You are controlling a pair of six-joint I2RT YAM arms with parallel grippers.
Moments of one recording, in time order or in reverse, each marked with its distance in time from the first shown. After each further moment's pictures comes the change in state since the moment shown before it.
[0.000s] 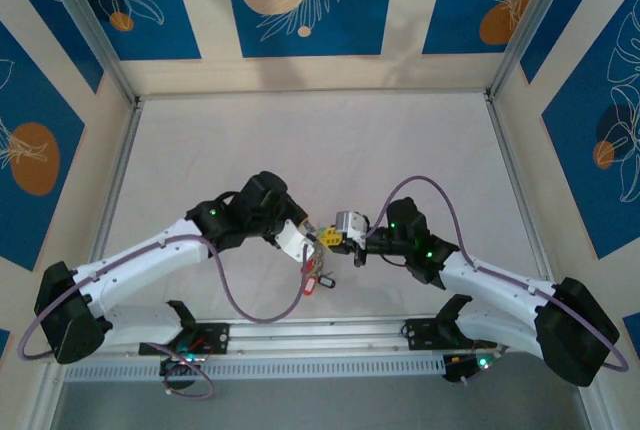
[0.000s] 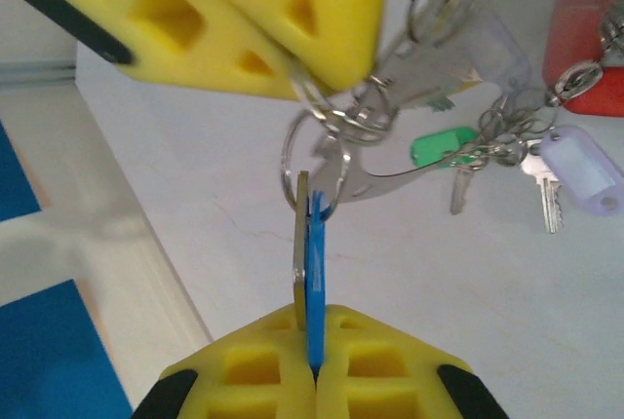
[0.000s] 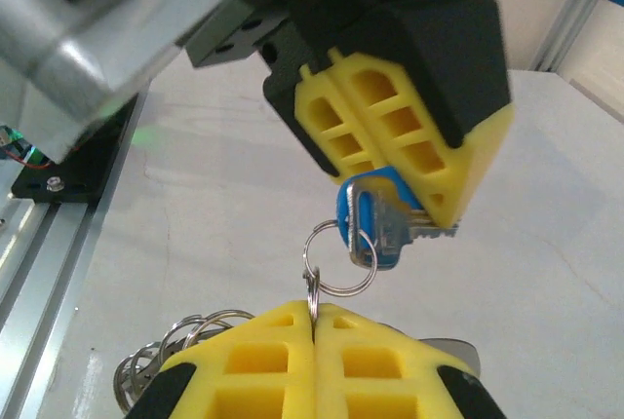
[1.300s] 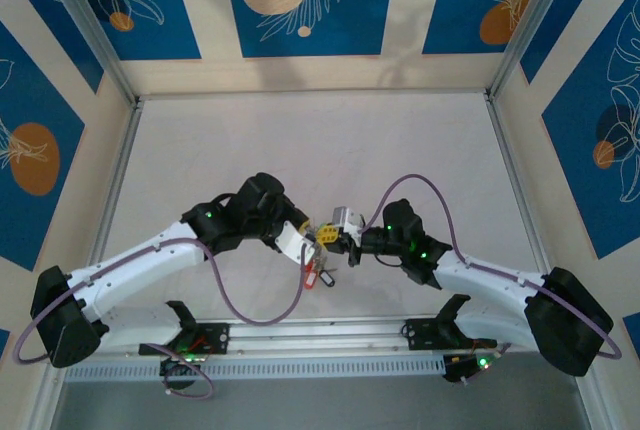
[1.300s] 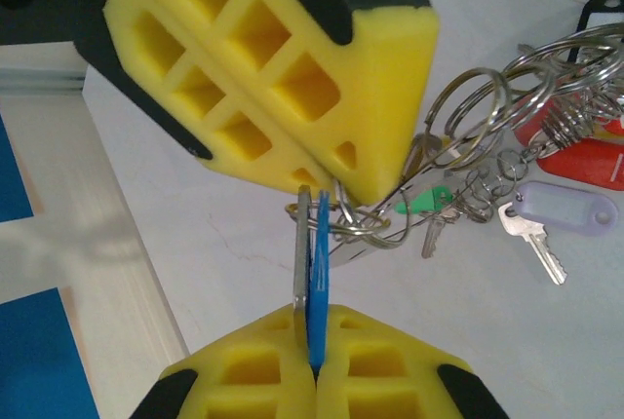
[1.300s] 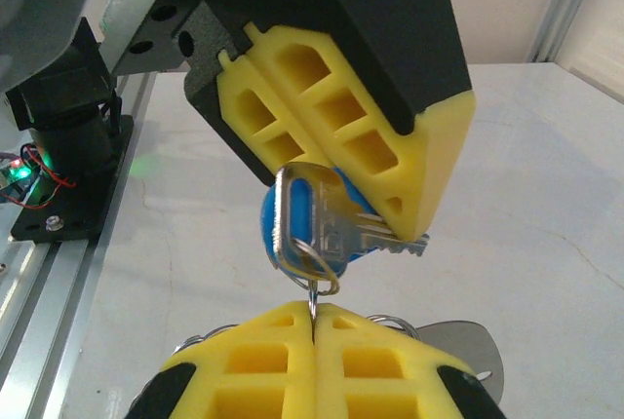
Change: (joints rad) left arm -0.018 -0.031 0.010 -0.019 0.065 -0.081; right arm 0.026 0.063 -0.002 0.101 0.042 0.113
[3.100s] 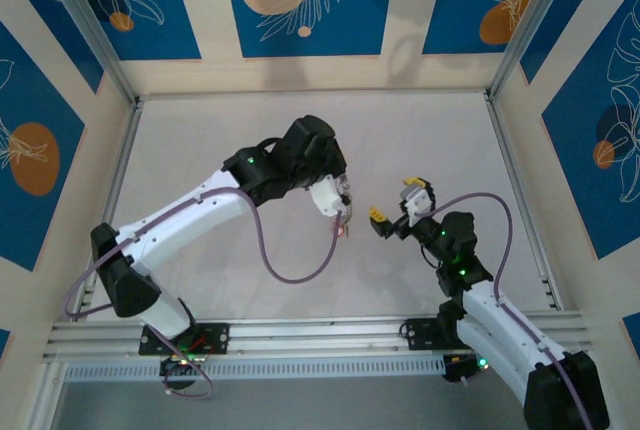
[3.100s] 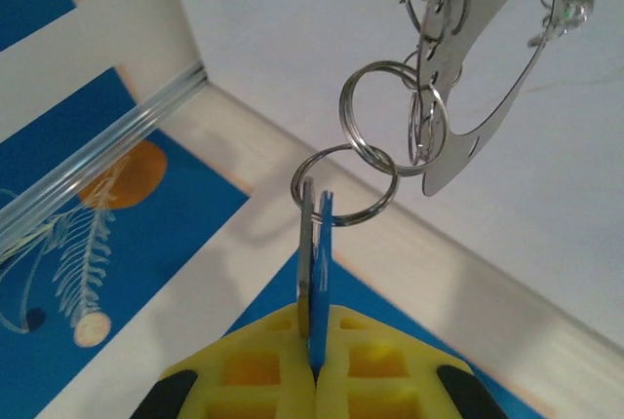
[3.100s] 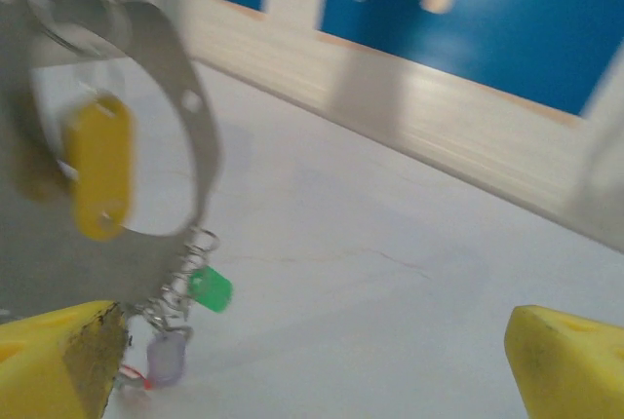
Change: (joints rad) left arm -0.055 0.420 0.702 -0.169 -0.278 0.624; right arm -0.489 -0.397 -0.220 -0.014 0.281 0.029
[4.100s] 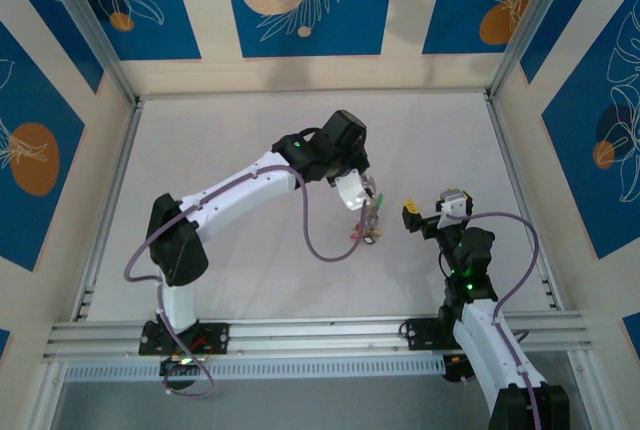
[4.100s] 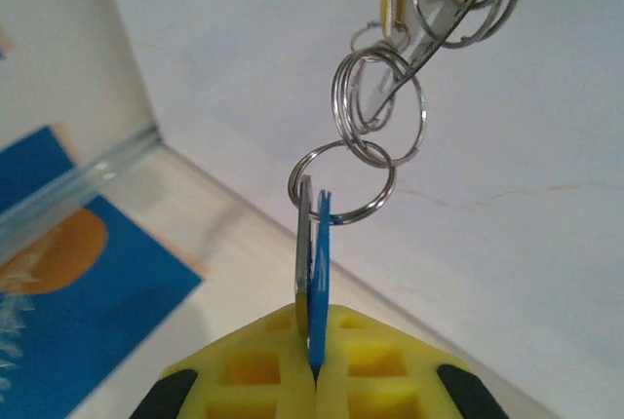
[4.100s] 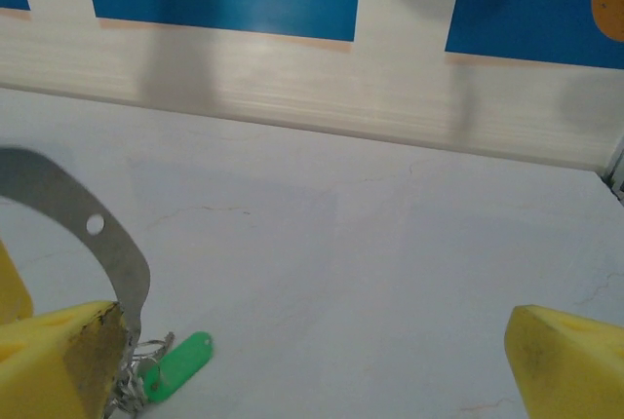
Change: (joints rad) left arm 0.068 0.290 0.118 0.013 0.116 -0.071; right arm -0.254 -0.149 -0.146 0.023 0.105 0.114
